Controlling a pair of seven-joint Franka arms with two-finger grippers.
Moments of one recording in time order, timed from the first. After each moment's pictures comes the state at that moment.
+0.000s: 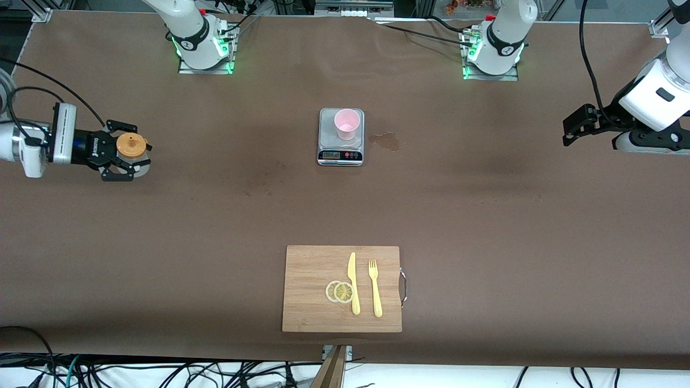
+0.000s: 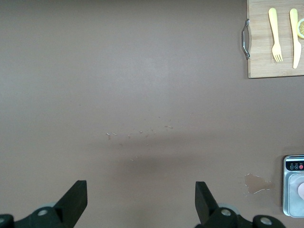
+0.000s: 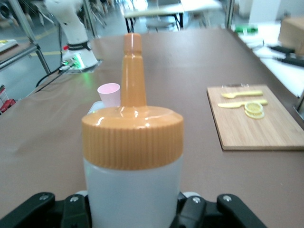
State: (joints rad) left arm 0.04 0.03 -0.13 -1.56 0.01 1.60 -0.05; right arm 0.07 0.30 -0.42 -1.93 0.99 1.48 -2.31
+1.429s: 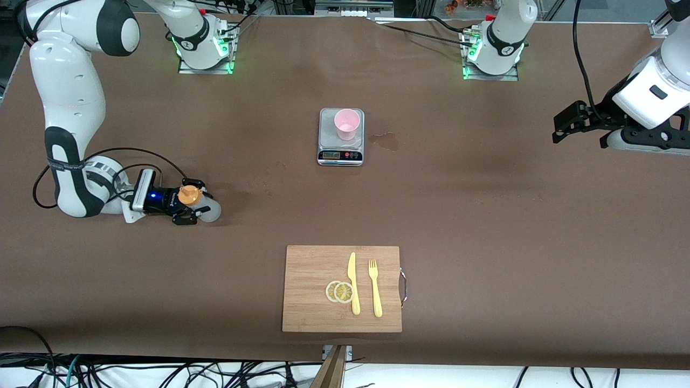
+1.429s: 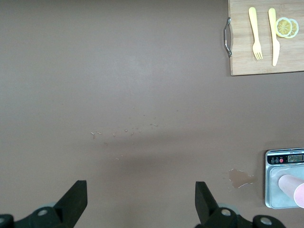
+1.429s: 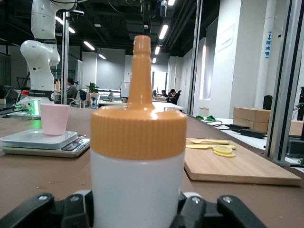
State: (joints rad) left arm 0.03 0.03 -0.15 -1.56 -0.04 1.59 -0.05; right arm -0.03 0.94 -0.26 -1.71 1.54 1.32 -2.73
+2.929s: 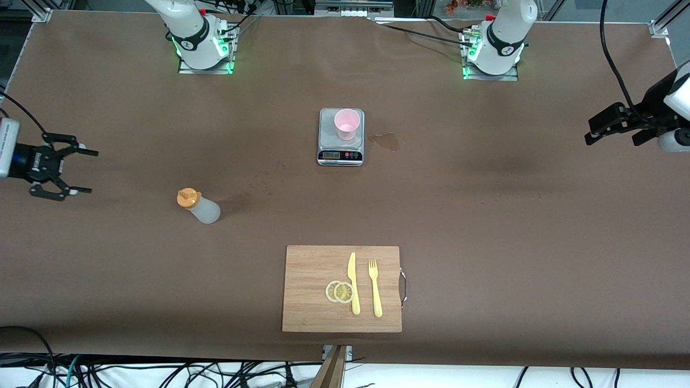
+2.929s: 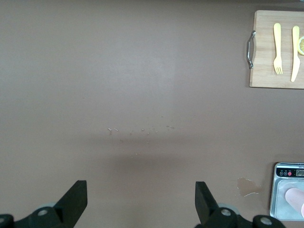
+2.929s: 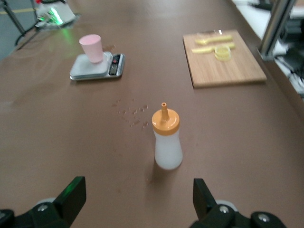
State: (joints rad) left arm 0.12 0.03 -0.12 -1.53 -0.04 1.57 -0.05; right arm -0.07 0.34 -0.41 -1.65 0.75 1.50 -2.08
